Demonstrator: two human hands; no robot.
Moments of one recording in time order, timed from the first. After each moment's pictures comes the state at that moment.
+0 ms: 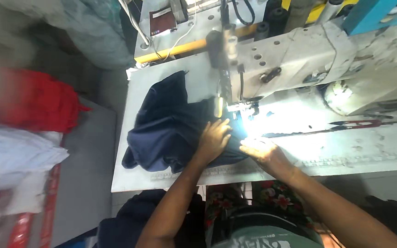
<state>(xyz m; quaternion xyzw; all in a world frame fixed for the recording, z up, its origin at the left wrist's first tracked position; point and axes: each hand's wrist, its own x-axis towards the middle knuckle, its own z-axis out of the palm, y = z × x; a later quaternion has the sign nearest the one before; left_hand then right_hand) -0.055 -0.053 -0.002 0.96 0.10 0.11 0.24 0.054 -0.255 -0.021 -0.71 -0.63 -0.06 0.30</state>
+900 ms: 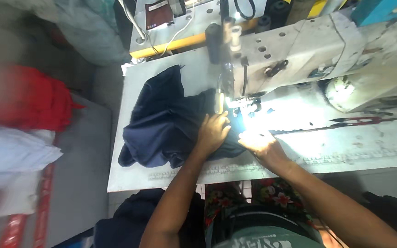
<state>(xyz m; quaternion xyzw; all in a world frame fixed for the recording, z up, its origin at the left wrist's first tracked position) -0.040 -0.041 -0.013 0.96 0.11 0.12 0.23 0.054 -0.244 -0.020 -0.73 -0.62 -0.07 0.28</state>
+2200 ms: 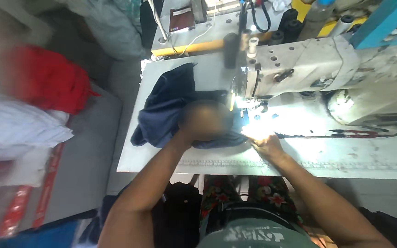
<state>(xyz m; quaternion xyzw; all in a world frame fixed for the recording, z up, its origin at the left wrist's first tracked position) -0.062 0.014 0.049 1.00 0.02 -0.04 0.08 0.070 -0.230 -0.024 -0.72 -0.60 -0.03 0.33</state>
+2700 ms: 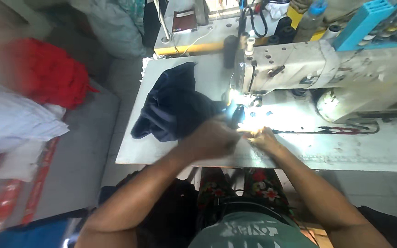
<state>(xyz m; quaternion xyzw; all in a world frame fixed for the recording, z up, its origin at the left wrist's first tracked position) -0.098 -0.079 0.126 0.97 -0.11 0.04 0.19 0.071 -0.232 0.001 -0.73 -0.60 0.08 0.32</state>
